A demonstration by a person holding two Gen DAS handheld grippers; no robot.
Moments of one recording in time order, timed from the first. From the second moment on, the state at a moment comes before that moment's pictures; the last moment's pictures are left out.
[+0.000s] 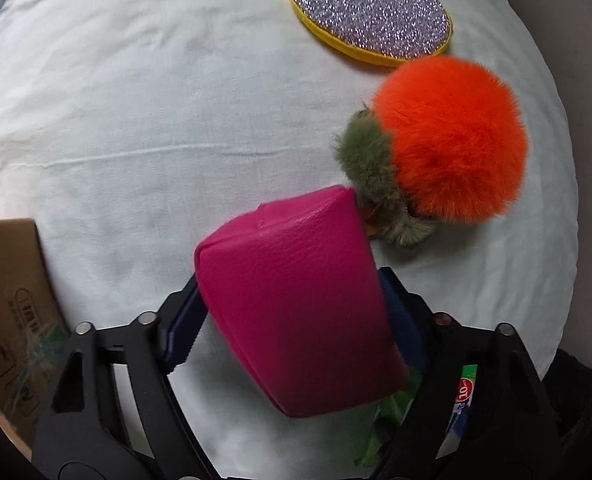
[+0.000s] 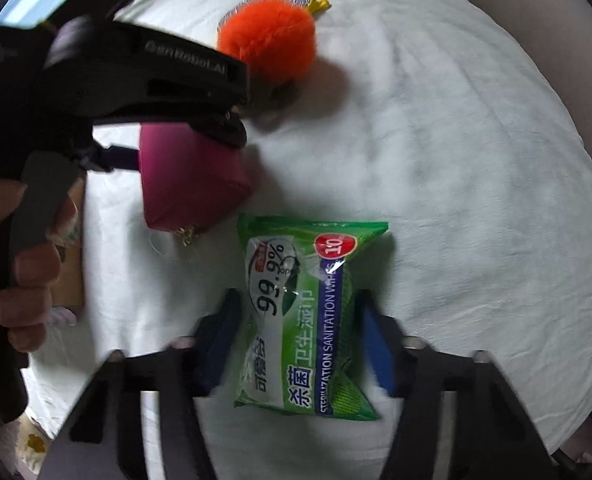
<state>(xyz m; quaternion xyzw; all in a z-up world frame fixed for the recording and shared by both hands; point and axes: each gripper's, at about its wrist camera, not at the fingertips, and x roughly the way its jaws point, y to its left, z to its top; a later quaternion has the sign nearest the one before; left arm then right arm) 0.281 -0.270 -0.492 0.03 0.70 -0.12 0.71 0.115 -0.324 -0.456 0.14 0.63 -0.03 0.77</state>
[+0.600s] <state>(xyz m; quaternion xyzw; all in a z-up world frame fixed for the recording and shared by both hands) 0.283 -0.253 -0.451 0.05 0.67 -0.16 0.72 0.128 -0.337 -0.432 0.16 0.61 -0.04 0.78</state>
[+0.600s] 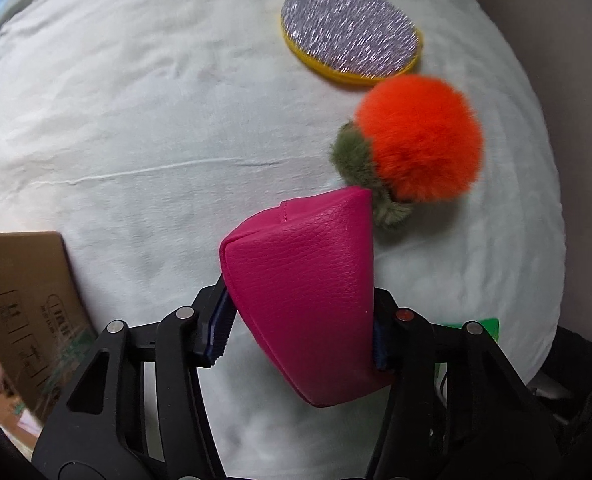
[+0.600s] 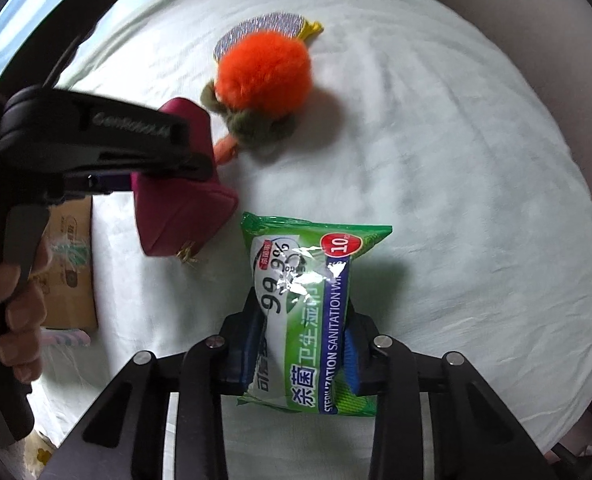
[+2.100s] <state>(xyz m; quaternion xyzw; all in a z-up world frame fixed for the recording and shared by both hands) 0.150 0.125 -0.178 -0.05 0.52 -0.07 0.85 0.135 -0.072 -0.160 0.10 0.46 0.10 0.88</state>
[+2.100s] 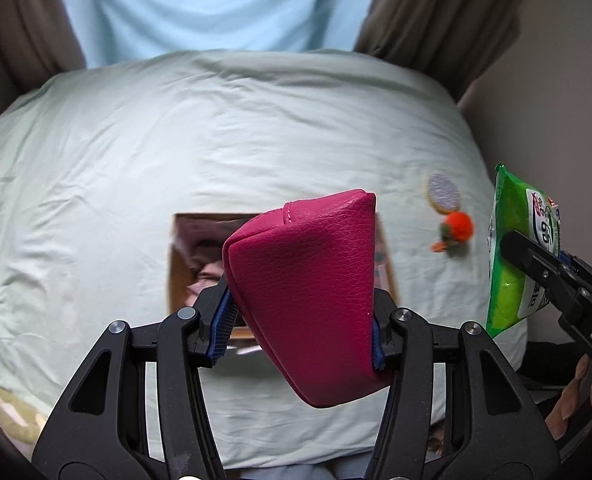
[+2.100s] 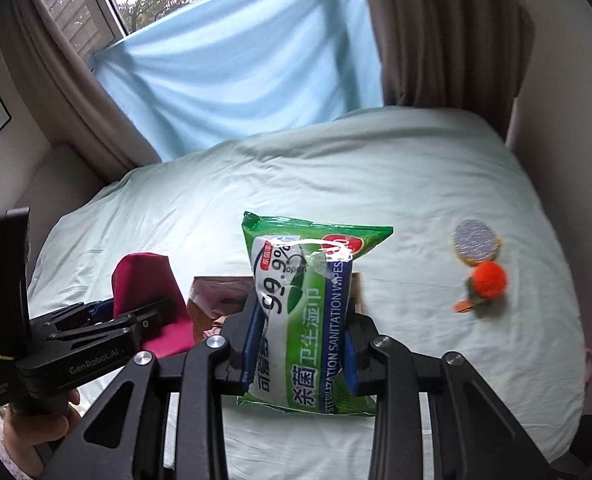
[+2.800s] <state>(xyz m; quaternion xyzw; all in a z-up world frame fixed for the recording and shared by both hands) 0.237 0.138 -0.327 -0.02 0.63 -0.04 0.77 0.230 -0.033 -0.313 0.06 0.61 0.10 0.78</state>
